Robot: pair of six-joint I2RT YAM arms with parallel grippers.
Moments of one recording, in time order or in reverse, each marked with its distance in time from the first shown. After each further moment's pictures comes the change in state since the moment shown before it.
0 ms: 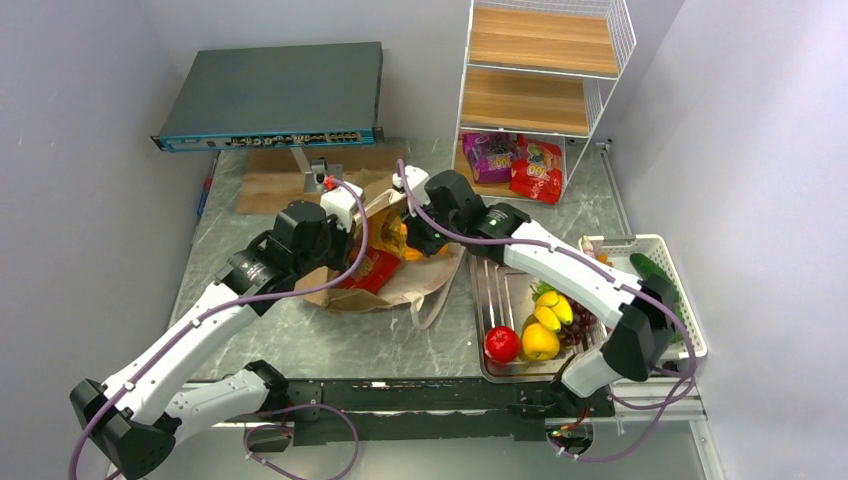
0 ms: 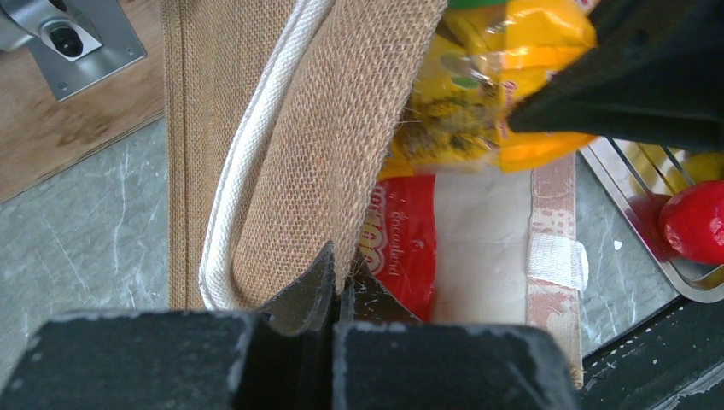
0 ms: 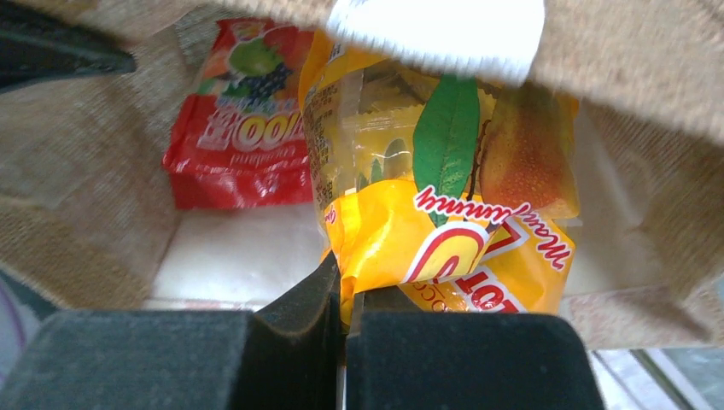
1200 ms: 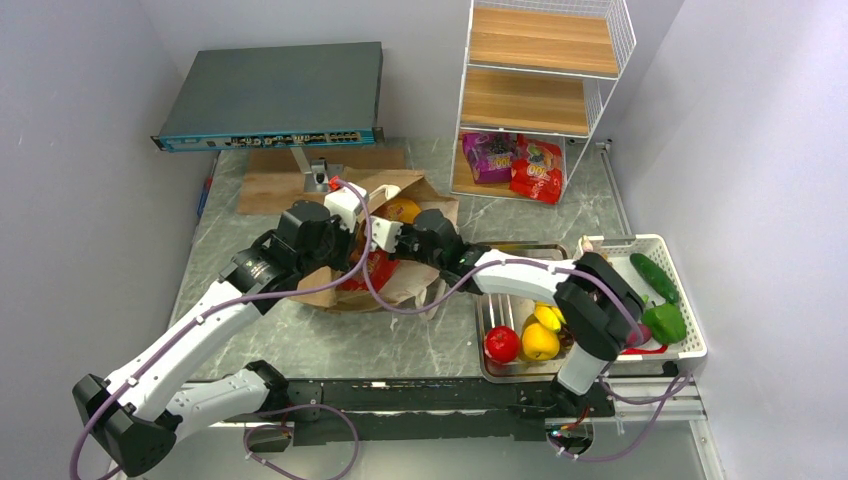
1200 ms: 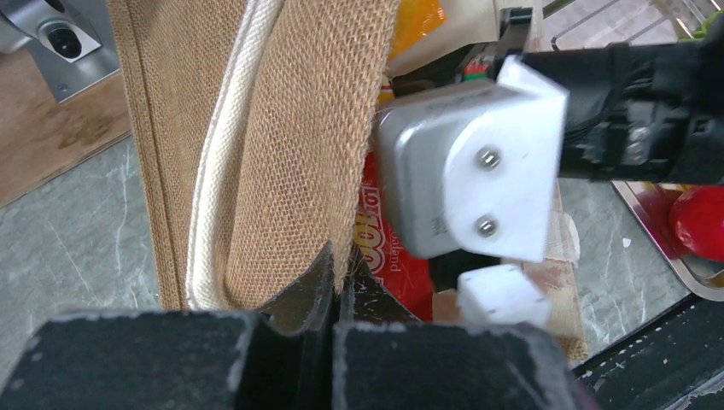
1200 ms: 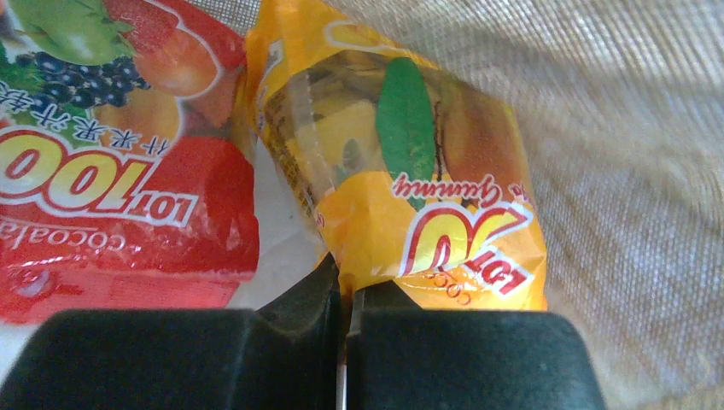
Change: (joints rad) left arm -0.011 0.018 0.000 0.005 -0.012 0.013; right arm 0.051 0.191 -0.341 0.829 0.098 -0.766
